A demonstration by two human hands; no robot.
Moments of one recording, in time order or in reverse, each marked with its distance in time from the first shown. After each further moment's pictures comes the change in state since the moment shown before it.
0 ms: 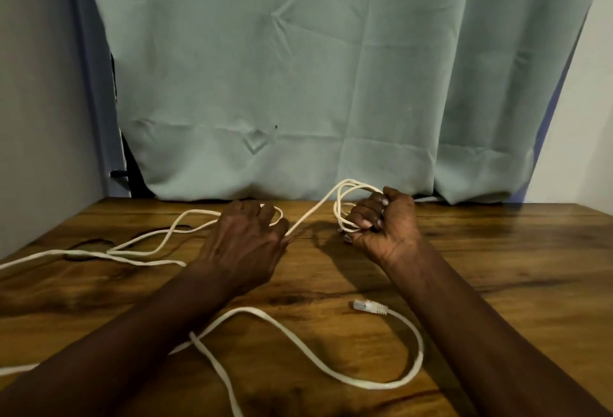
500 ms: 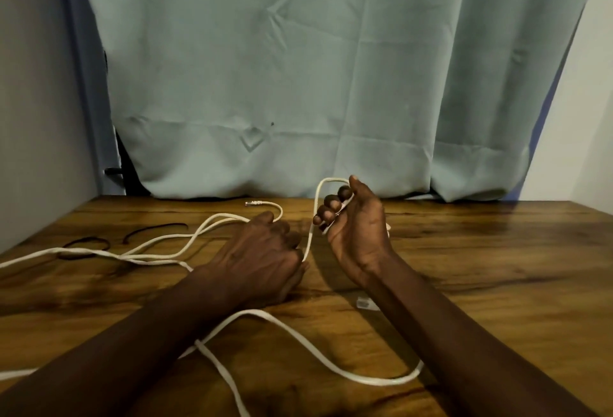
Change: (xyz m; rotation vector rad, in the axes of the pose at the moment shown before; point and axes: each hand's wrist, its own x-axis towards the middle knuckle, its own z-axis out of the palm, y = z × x) left_hand 0.005 0.016 -0.020 -0.115 0.031 0.331; right_hand -0.014 0.042 0.012 -0.342 -0.104 -0.198
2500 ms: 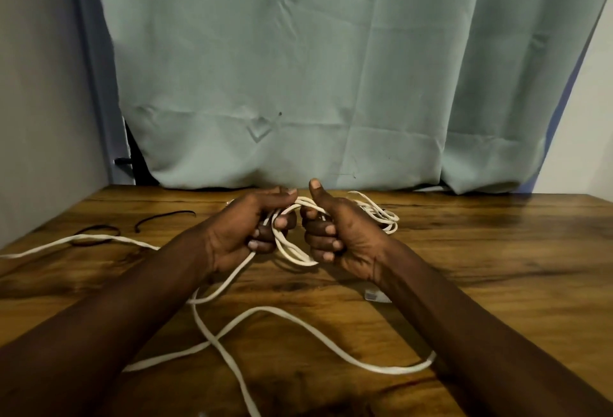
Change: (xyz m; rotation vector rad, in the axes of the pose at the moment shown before) left_hand -0.004 -0.027 -0.006 -2.235 -0.056 -0.821; right_hand -0.010 0.004 -0.002 -0.435 -0.289 0.389
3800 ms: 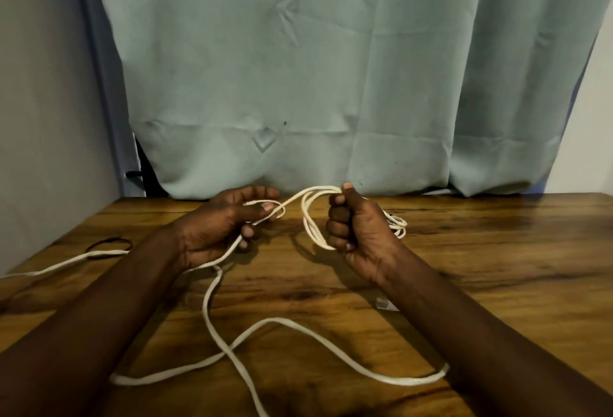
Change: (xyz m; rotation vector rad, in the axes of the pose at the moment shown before) left_hand -0.016 0.019 -0.032 0.129 0.214 -0.017; right_hand 0.016 -0.001 -0.007 0.335 0.143 -0.186
